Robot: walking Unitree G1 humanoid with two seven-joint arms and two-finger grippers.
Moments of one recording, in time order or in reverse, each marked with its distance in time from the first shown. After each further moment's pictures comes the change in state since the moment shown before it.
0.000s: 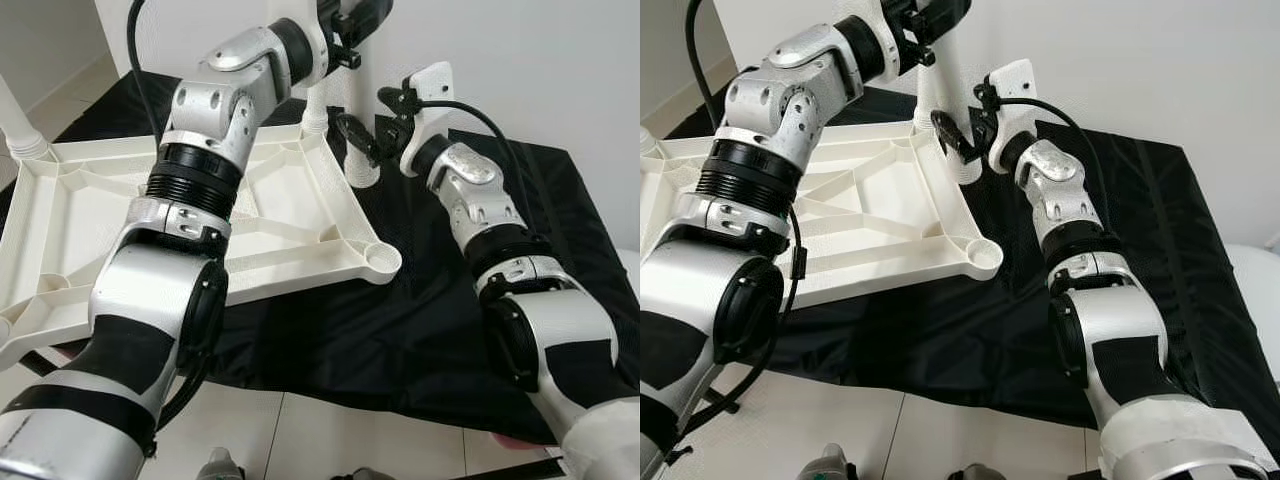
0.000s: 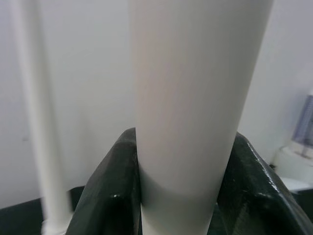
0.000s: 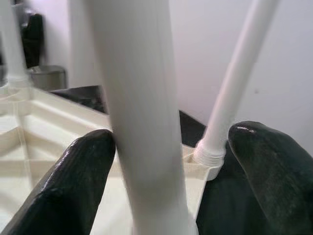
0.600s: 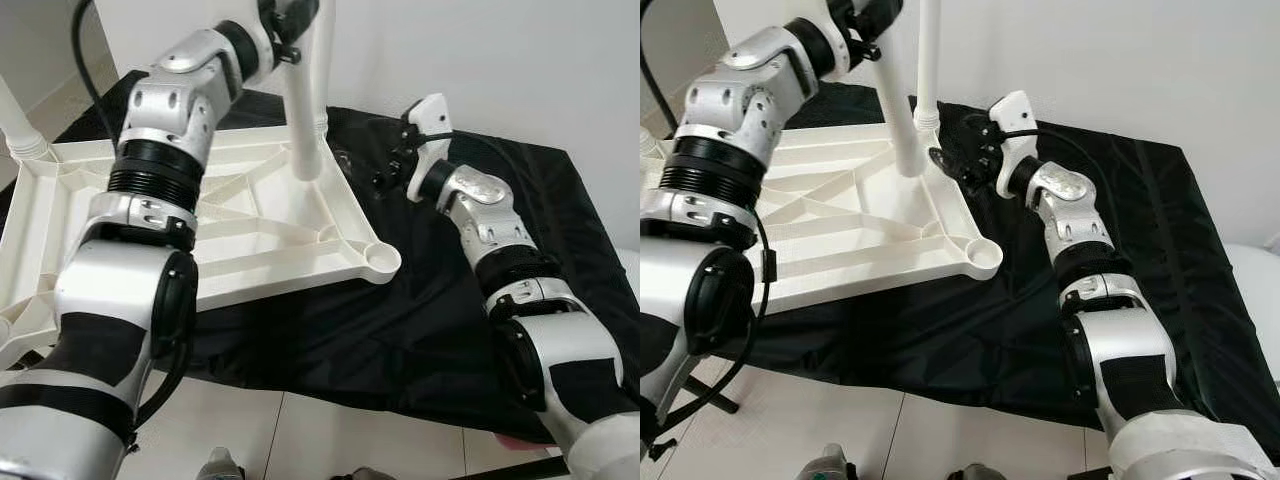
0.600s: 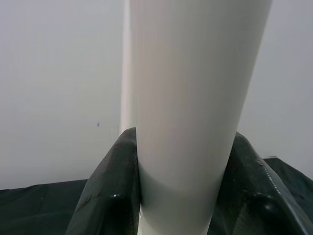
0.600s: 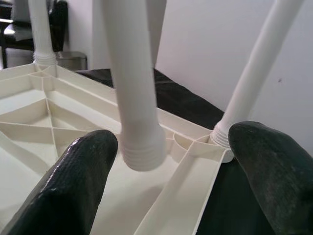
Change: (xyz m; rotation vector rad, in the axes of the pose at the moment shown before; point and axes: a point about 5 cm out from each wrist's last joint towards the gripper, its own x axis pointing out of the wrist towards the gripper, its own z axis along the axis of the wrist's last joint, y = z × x) left arm -0.017 0.035 0.002 0.017 -0.008 0.168; right arm -0.019 -0.002 -0.014 -0.007 0.027 0.069
